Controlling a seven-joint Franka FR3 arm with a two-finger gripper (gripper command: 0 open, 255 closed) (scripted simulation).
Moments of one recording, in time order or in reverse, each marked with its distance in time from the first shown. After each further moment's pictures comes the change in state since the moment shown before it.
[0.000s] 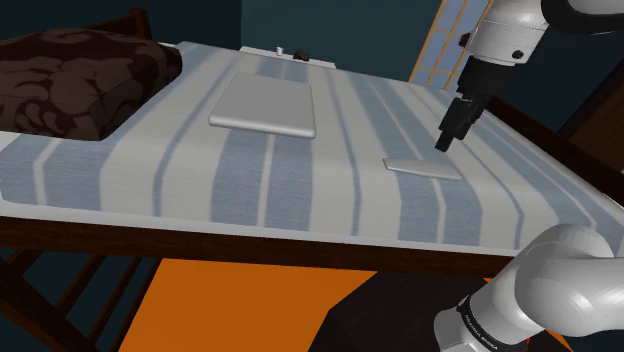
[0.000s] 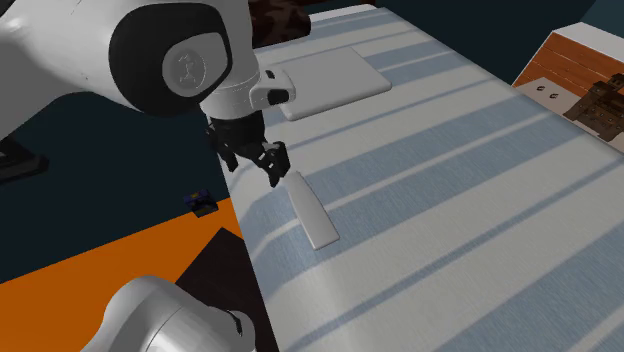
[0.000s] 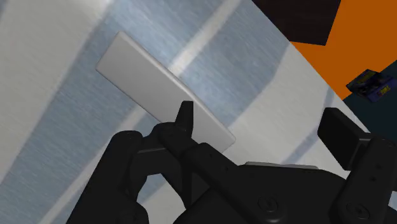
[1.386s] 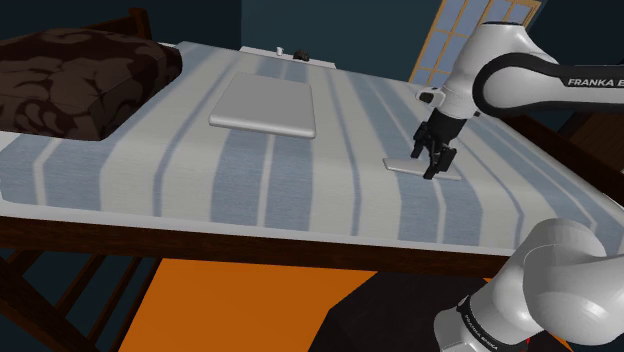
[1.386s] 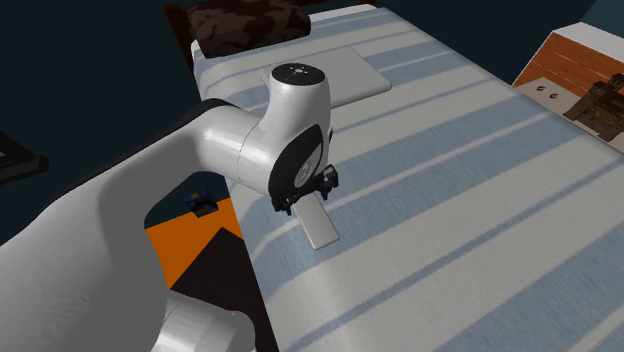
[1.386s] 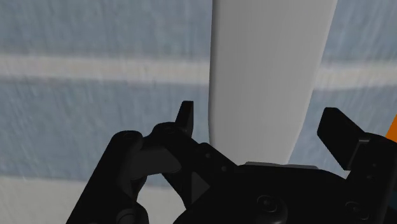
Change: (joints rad) arm 0.203 0.083 -0.384 -0.263 -0.258 0.423 -0.868
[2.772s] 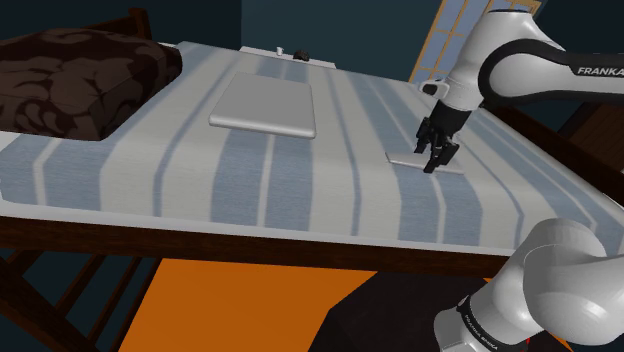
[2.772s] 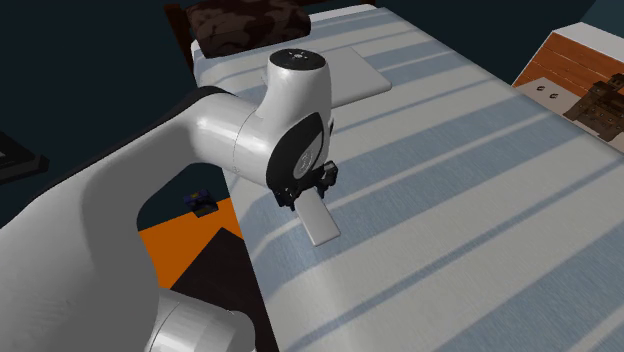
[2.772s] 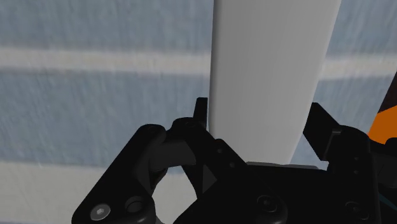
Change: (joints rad) arm 0.004 -0.004 0.010 0.045 0.009 -0.049 -0.002
